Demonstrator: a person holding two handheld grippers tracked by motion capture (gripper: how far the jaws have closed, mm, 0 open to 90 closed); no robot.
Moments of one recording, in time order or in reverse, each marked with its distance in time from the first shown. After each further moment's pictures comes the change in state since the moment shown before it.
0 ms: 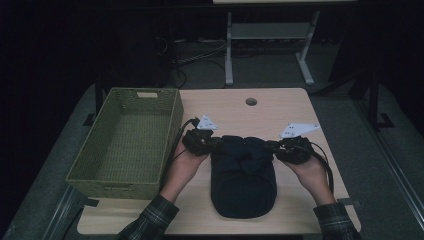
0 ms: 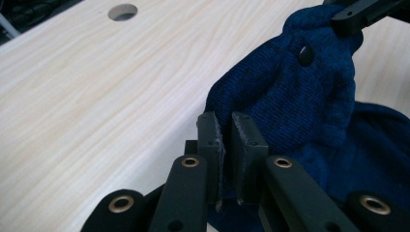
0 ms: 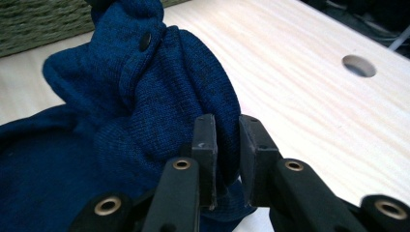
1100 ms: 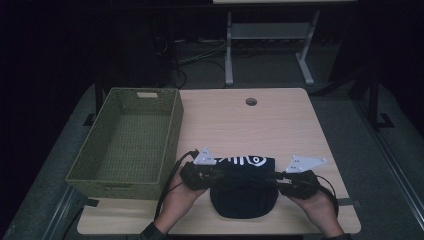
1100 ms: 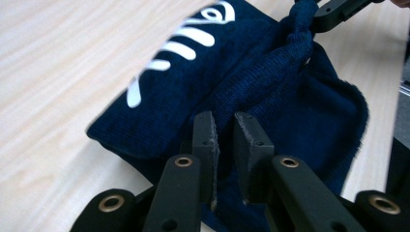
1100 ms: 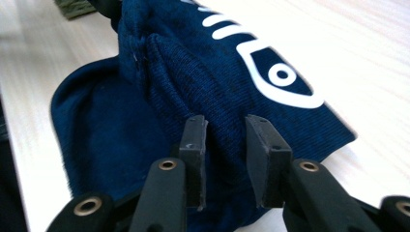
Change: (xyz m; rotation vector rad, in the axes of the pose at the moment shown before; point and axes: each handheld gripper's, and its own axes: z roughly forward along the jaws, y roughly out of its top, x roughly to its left) left arm -0.053 -0.059 -0.011 0.036 -0.146 -0.001; right arm 0.050 -0.061 -0.019 0.013 0.115 0.028
